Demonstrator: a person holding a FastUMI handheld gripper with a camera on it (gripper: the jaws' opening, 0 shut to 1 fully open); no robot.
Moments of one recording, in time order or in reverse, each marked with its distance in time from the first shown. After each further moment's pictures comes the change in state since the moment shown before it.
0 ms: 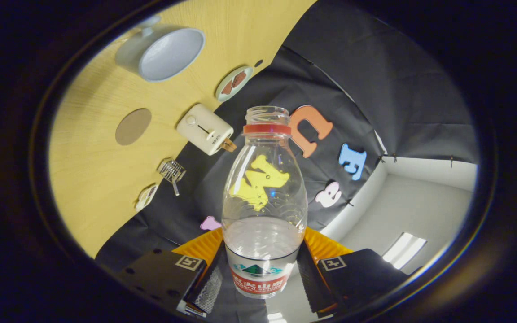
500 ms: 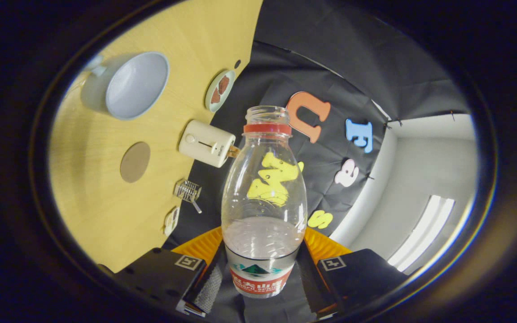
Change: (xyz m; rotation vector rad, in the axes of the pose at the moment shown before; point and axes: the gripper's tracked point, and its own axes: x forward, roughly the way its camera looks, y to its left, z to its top) arm 0.009 0.030 0.015 0.348 0.033 0.099
